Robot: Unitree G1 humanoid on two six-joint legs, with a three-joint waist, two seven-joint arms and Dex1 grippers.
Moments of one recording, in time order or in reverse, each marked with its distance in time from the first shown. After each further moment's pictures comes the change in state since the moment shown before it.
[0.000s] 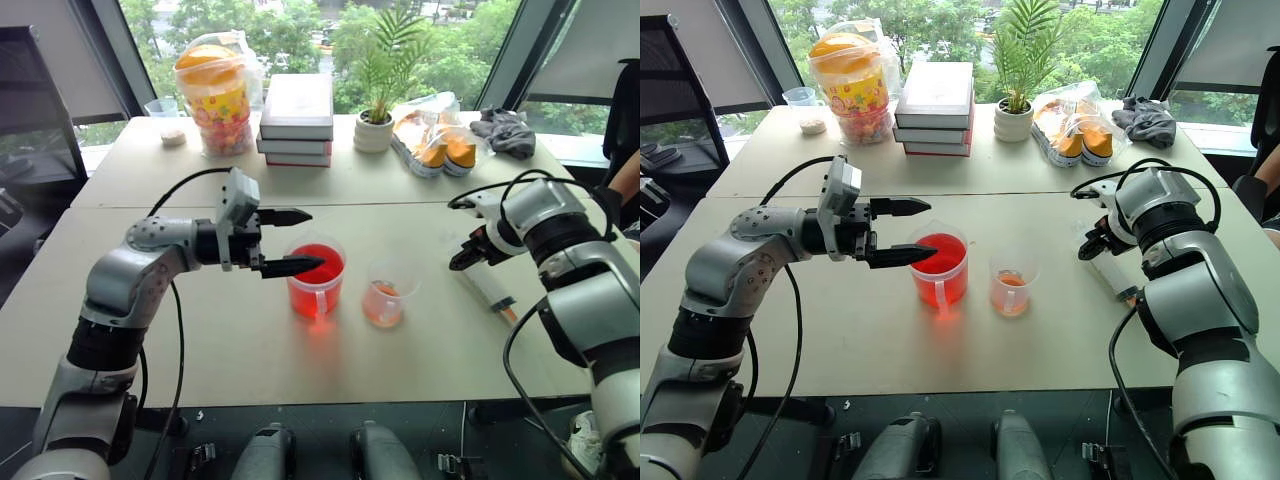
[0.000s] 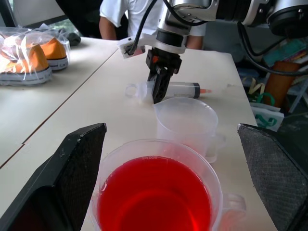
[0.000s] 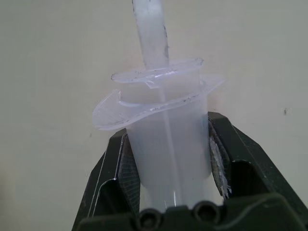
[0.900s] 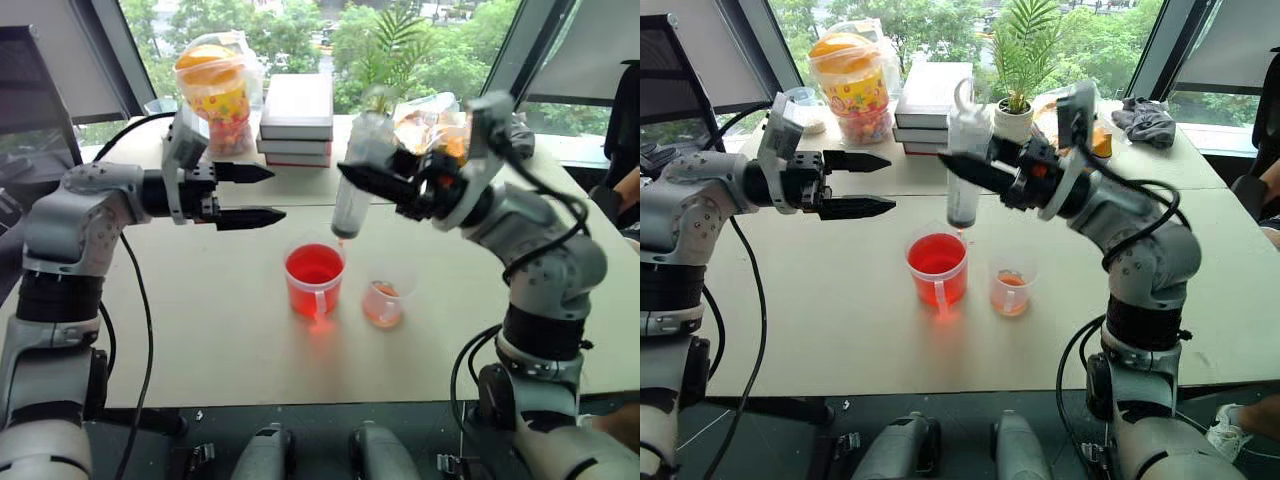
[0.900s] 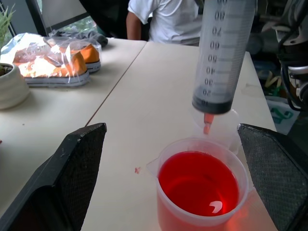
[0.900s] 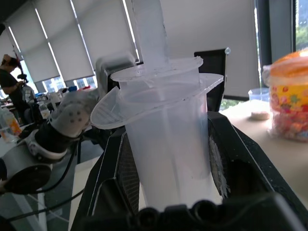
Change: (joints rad) left arm -0.239 0.138 0.055 0.223 -0.003 0.060 -0.151; right arm 0.550 0.423 -0.628 -1.261 0.708 -0.276 -0.229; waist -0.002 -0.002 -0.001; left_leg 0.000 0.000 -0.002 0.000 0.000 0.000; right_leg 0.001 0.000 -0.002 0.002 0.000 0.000
